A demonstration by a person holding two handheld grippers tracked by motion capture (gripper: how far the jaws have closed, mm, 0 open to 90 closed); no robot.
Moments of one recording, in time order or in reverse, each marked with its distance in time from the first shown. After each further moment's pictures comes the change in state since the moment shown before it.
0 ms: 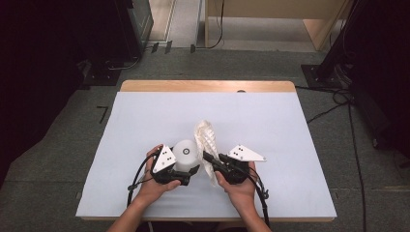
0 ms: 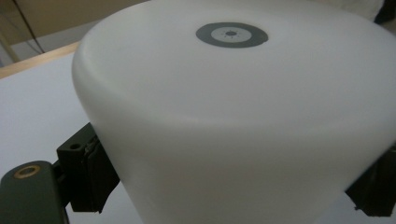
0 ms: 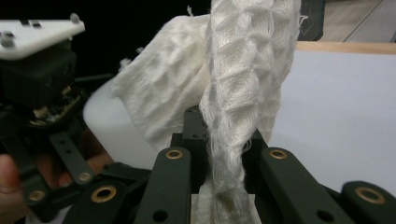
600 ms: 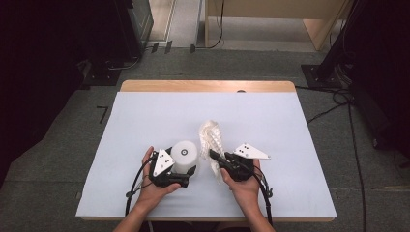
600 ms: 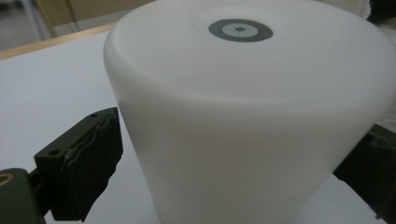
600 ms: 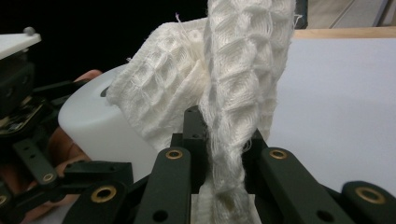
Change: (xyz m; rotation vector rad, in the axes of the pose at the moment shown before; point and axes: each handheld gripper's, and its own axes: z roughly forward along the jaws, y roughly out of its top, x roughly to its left) left arm -0.014 -0.012 -0.005 0.007 0.167 -0.117; right arm -0.020 -0.008 -0.001 0.018 -0.054 0.039
